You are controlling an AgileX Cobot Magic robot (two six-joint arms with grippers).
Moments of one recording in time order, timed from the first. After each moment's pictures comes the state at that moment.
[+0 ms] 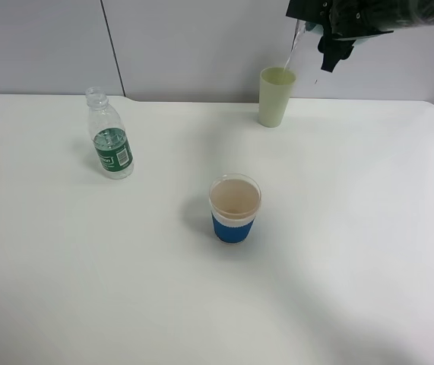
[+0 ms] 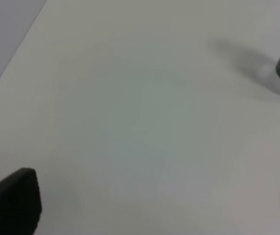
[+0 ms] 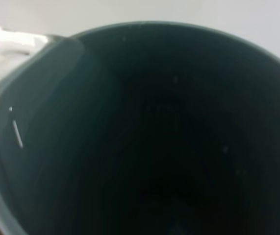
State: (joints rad) left arm 0.13 -0.01 -0.50 0.07 1.05 -0.07; right arm 0.36 1.99 -1.48 -1.55 0.60 0.33
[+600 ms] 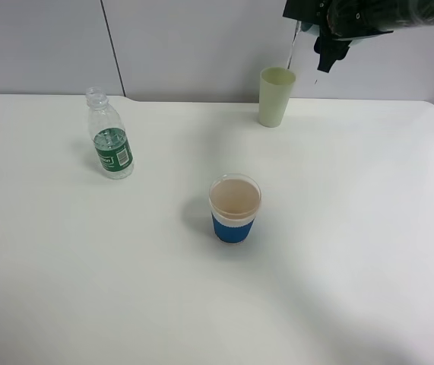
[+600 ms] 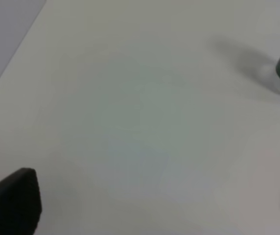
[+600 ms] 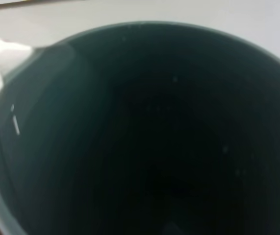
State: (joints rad) left arm 0.13 -0.01 -0.50 0.07 1.05 -0.07; right arm 0.36 1.99 -1.48 -1.55 0.56 0.33
